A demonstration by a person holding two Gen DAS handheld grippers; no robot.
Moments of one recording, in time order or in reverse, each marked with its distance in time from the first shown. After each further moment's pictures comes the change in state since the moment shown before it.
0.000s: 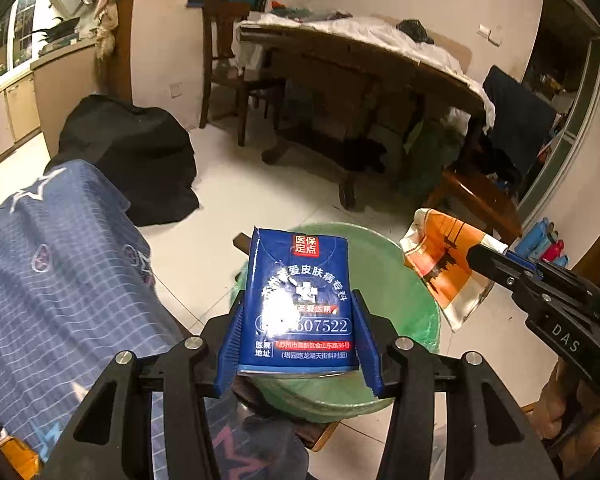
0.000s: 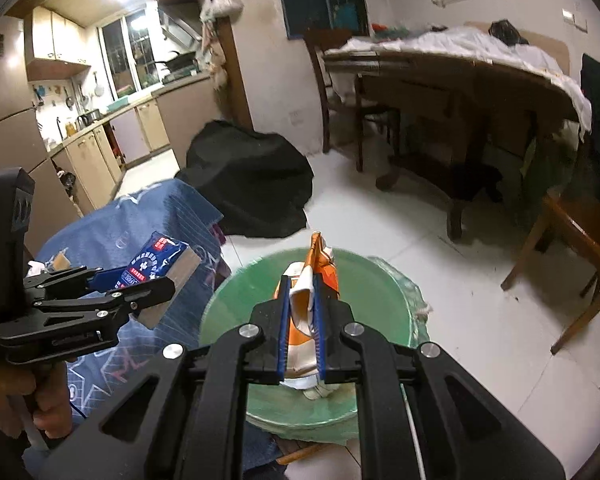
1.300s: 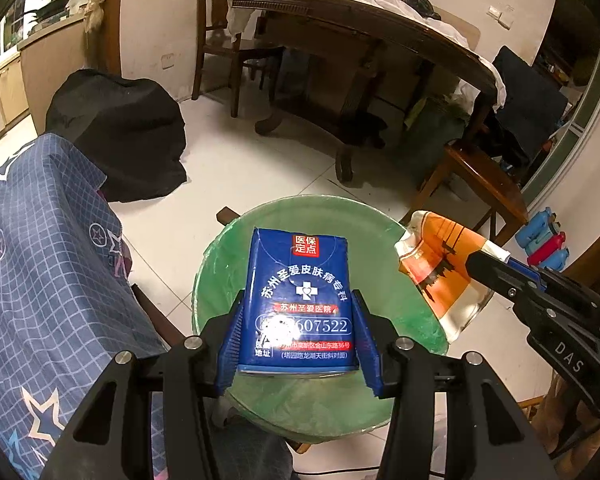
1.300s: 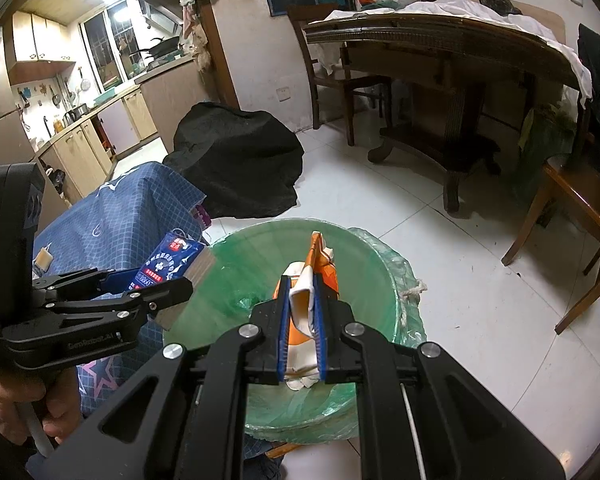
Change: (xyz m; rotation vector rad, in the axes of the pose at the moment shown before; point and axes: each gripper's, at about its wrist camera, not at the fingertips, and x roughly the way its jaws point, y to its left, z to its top) left arm 0.070 -0.014 0.003 -0.017 0.091 -0.013; right arm 0.024 -0.032 -0.011 0.044 0.073 -0.005
